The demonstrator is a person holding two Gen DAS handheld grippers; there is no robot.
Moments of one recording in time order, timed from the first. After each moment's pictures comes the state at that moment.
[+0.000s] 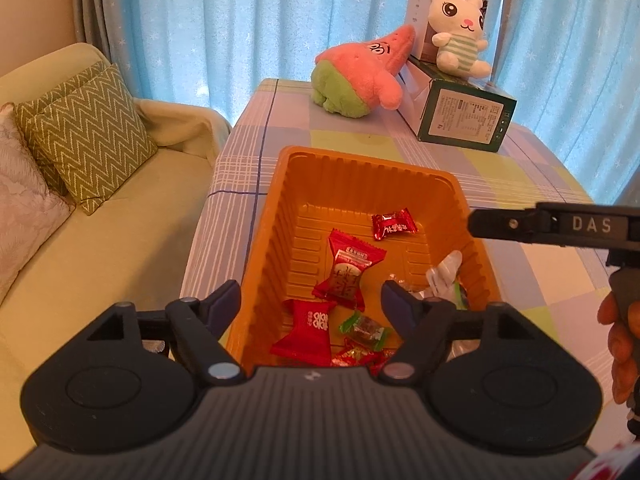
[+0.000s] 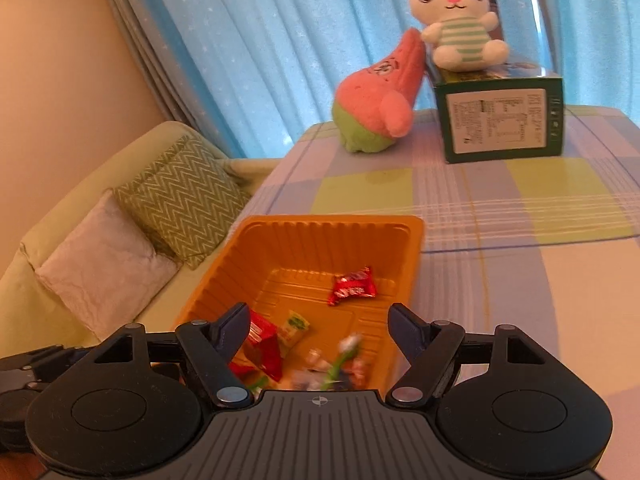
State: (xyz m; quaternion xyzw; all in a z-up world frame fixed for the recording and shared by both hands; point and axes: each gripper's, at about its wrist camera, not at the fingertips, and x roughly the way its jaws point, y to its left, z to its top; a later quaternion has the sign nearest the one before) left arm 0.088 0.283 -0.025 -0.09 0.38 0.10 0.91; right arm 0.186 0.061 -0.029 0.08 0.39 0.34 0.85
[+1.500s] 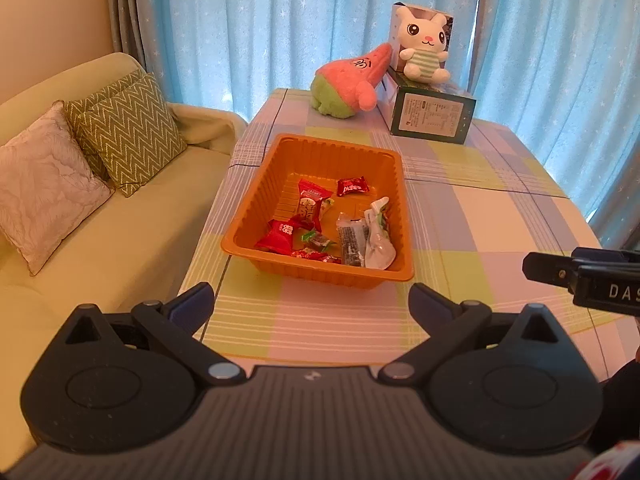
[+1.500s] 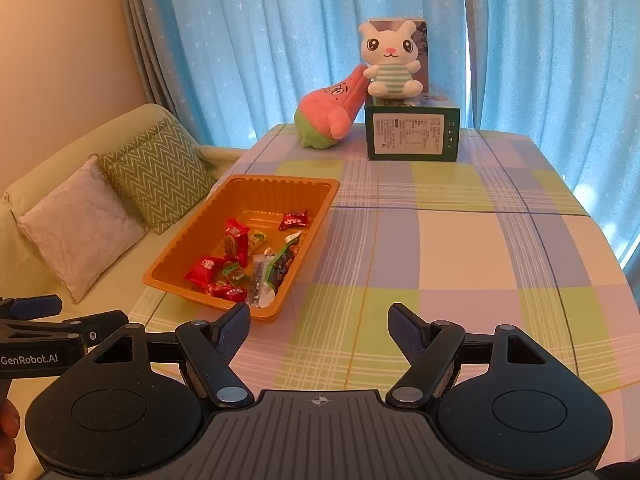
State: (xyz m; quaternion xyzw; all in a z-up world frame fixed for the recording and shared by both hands) left arm -0.058 0.177 0.046 -0.08 0.37 0.14 0.91; right arm 0.015 -0.053 0.040 0.00 0.36 0.29 0.89
